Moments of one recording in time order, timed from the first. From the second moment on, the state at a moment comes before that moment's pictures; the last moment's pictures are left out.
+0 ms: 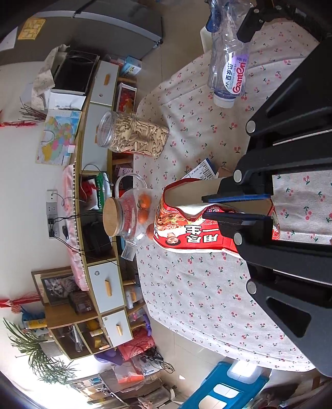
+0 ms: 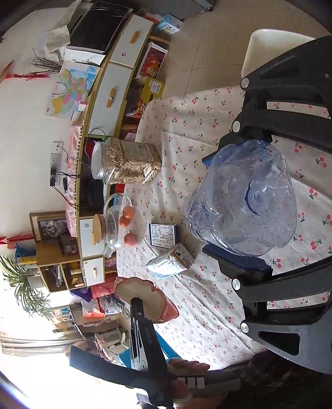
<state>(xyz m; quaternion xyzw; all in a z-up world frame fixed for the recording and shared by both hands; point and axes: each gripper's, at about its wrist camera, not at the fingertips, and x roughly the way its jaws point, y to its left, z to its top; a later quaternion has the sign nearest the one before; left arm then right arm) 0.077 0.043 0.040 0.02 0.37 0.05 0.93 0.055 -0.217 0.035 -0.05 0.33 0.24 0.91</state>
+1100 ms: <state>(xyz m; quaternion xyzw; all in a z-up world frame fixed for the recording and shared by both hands) 0.096 -0.116 0.045 0.04 0.36 -0.07 0.93 0.060 -0.481 0.004 0.10 0.35 -0.21 0.91</state>
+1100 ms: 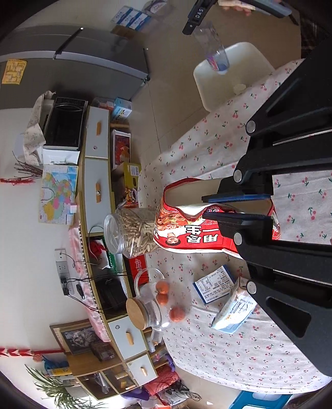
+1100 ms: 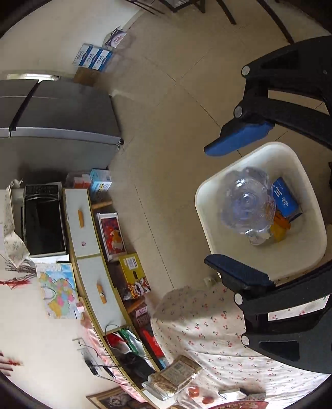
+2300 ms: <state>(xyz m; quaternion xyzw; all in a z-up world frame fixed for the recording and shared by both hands) 0.138 -0.401 -0.001 0.01 0.46 -0.33 0.82 0.001 -0.565 0.004 0.12 0.32 -0.37 0.86</state>
